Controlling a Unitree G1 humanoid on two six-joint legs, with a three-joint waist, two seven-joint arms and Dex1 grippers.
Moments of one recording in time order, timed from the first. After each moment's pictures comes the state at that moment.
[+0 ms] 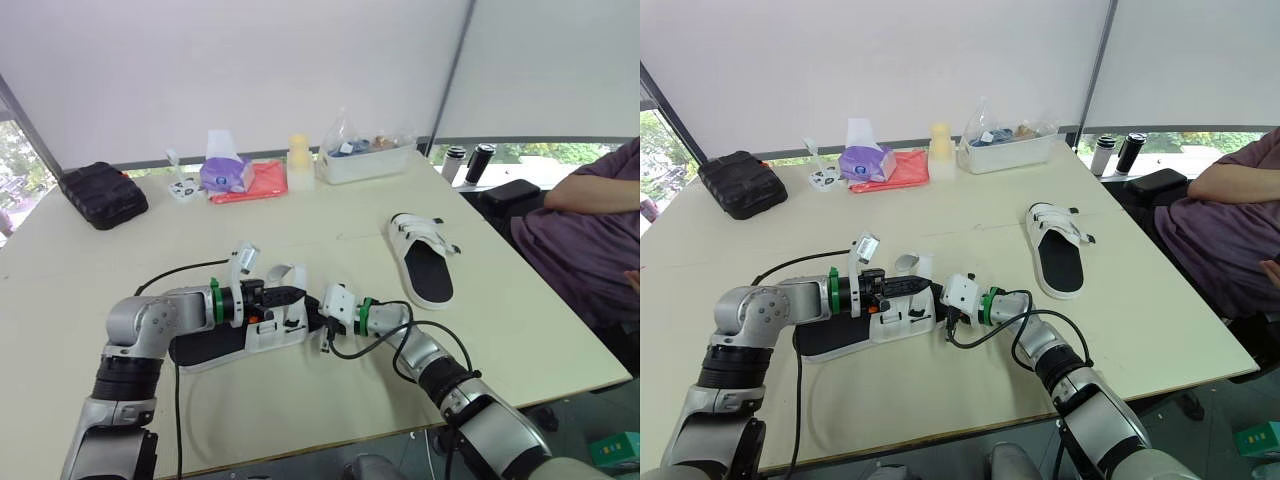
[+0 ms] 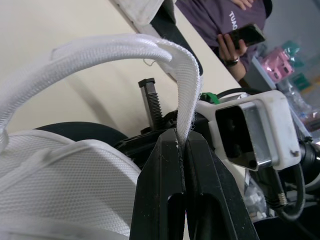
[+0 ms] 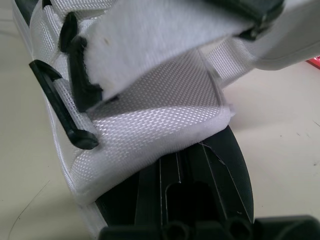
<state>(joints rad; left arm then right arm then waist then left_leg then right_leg) -0.50 0.45 0.09 -0.02 -0.84 1.19 -0.69 -0.62 -0.22 0.45 0.78 -0.02 -0.44 0.76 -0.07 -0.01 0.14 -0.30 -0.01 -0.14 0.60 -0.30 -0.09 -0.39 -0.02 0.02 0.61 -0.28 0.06</state>
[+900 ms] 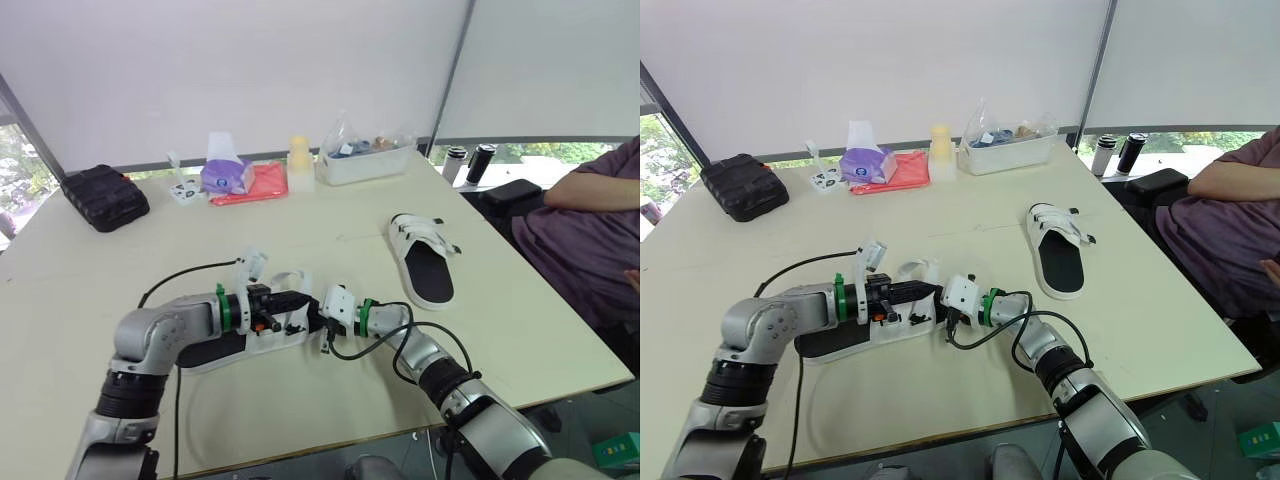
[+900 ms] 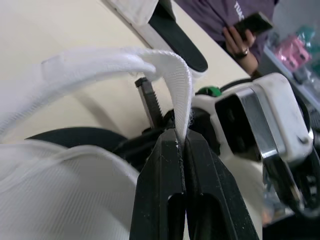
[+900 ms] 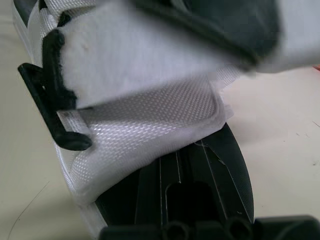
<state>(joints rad) -0.43 0.41 0.02 -0.11 -0.76 1.06 -0.65 -0.62 -0.22 0.46 0.78 -0.03 -0.44 0.75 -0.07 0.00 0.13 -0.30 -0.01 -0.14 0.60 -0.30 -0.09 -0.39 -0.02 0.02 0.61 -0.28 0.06</state>
